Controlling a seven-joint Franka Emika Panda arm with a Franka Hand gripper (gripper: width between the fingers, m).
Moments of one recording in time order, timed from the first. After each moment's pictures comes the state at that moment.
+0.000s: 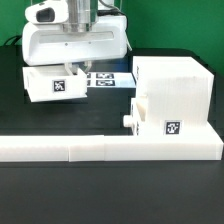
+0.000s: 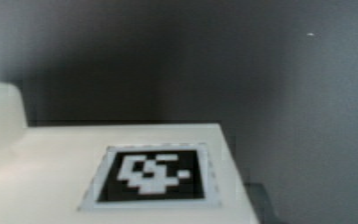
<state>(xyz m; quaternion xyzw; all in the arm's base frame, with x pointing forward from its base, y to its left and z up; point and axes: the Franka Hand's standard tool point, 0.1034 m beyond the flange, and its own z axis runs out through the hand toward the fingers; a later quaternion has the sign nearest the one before) 0.437 -0.056 0.037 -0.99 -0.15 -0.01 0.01</state>
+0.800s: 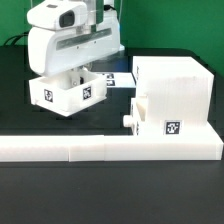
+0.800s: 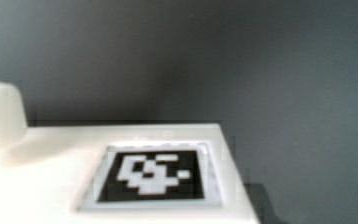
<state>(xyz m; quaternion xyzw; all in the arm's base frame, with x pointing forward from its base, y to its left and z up) 0.477 -0.050 0.044 -0.90 -0.45 0.02 0.01</state>
